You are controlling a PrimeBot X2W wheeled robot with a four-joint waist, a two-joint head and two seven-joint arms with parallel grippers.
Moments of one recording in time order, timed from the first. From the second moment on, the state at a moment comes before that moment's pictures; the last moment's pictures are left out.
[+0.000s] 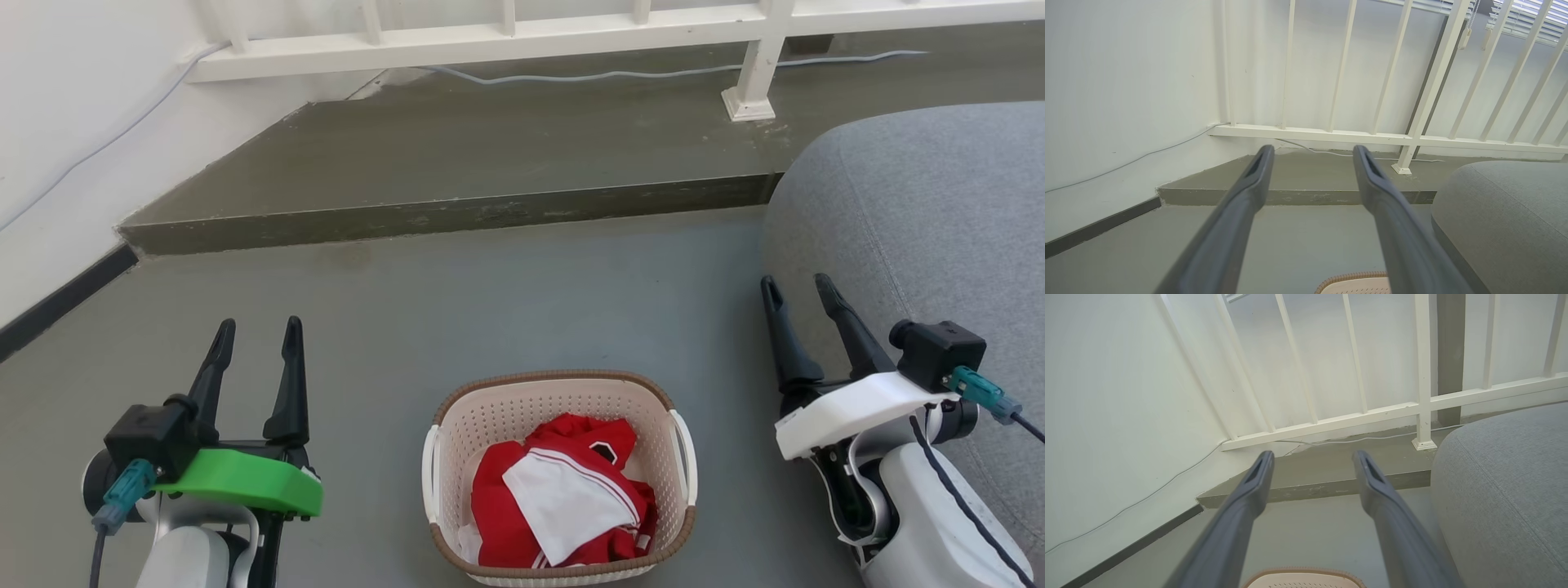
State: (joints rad) left arm -0.10 0.05 -0.10 0.15 -0.33 -0.11 -0.25; right arm -0.16 -0.16 0.28 0.27 0.46 0.02 -0.25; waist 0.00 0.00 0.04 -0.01
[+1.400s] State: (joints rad) left arm -0.16 0.05 -0.12 0.15 -0.33 -0.12 -0.25; right arm -0.21 -0.13 0.21 0.30 0.40 0.02 -0.25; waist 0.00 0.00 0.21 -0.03
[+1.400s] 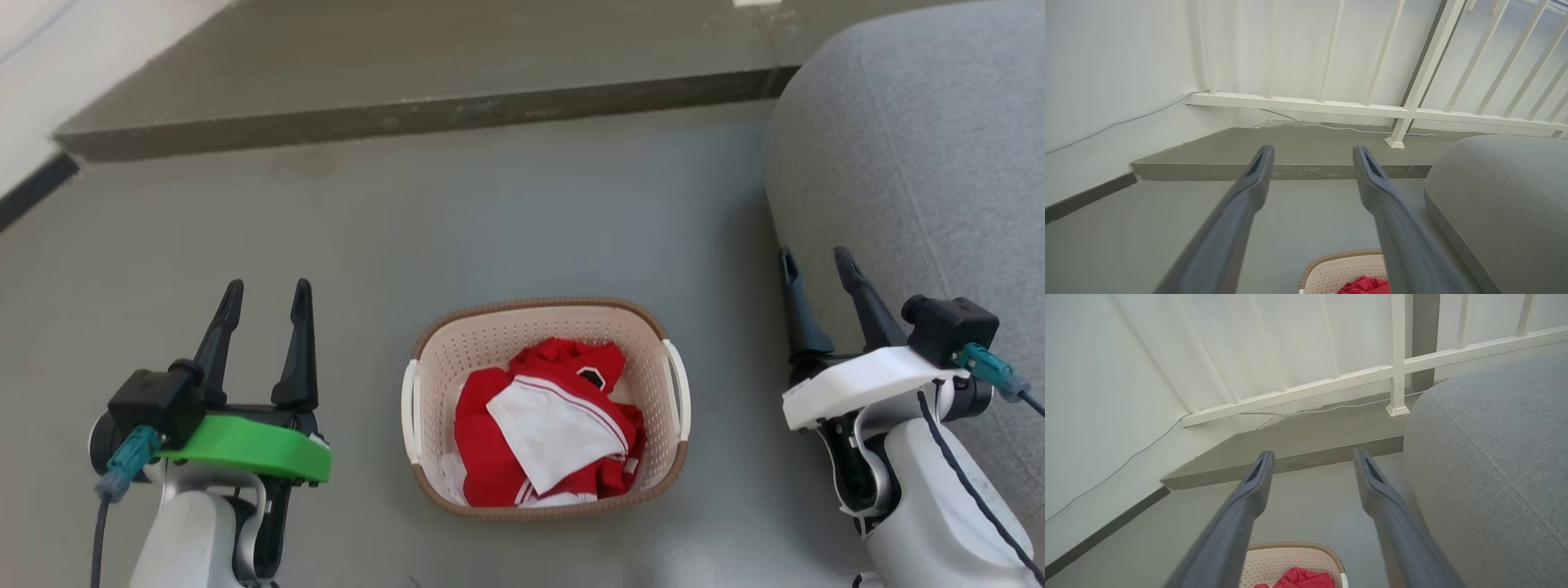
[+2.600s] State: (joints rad) left arm -0.46 0.07 -0.28 0.52 -0.47 -0.12 -0.25; right arm -0.42 -0.08 0.21 0.57 0.41 0.07 -0.25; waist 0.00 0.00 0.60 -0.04
